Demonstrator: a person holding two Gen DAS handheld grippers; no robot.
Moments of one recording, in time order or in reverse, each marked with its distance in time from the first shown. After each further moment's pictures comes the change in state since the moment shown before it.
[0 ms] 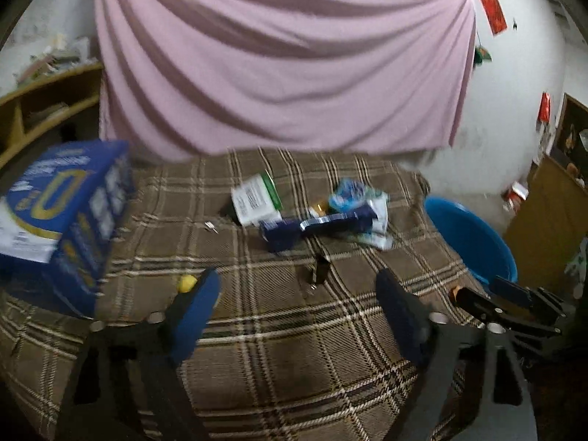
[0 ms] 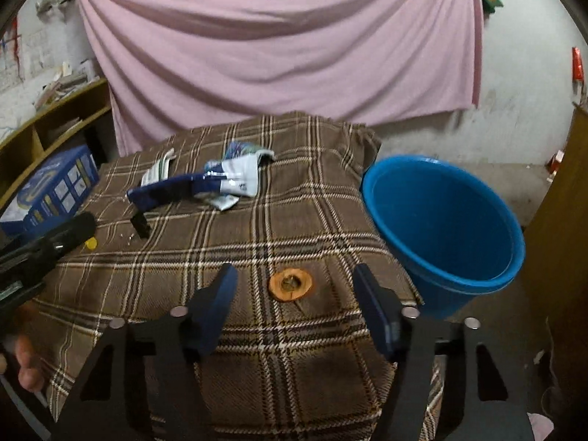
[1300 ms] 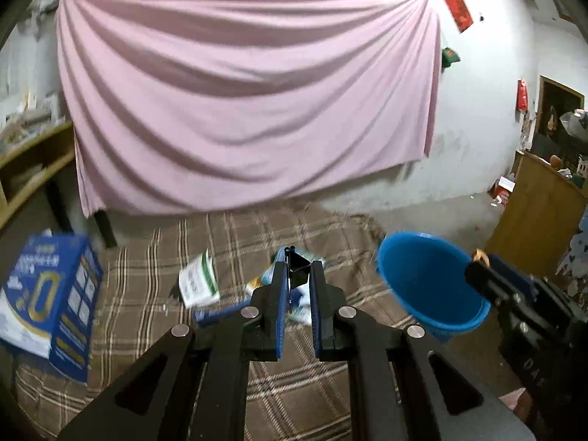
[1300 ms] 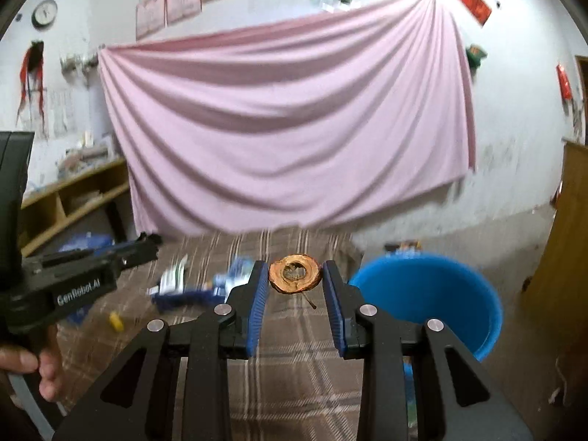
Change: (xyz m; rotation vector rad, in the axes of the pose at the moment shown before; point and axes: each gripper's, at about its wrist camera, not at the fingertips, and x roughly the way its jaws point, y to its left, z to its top) left arm -0.032 -0.082 0.066 0.125 -0.133 -0.021; right arm -0.068 -0.033 0.051 0.021 -0.377 0.052
